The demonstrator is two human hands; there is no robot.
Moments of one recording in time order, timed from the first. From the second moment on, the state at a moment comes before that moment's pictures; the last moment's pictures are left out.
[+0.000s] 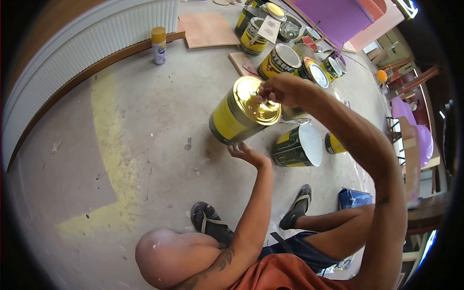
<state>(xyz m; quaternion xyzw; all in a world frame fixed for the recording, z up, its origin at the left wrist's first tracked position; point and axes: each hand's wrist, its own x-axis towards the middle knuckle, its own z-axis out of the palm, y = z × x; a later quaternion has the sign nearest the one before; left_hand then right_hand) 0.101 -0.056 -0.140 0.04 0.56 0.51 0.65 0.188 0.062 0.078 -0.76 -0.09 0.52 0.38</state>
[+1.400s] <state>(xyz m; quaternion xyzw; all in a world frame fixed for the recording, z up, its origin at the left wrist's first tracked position) 0.154 -0.383 -0.100 0.18 0.28 0.07 0.94 0.264 -0.331 0.147 -0.70 0.02 0.37 0.61</state>
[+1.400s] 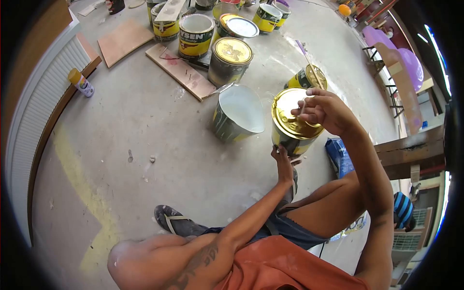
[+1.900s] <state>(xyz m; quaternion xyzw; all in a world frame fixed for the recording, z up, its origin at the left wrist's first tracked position) 0.179 -0.406 -0.122 0.08 0.21 0.04 0.97 0.275 -0.314 0.121 -0.73 0.00 0.40 0.55</state>
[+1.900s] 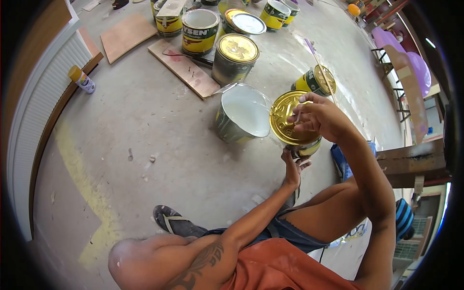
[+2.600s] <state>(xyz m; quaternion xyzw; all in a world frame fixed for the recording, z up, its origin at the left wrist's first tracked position) 0.178 -0.431 -0.091 -0.04 0.18 0.02 0.98 0.263 -0.321 0.108 -0.73 -0.05 0.42 0.54</state>
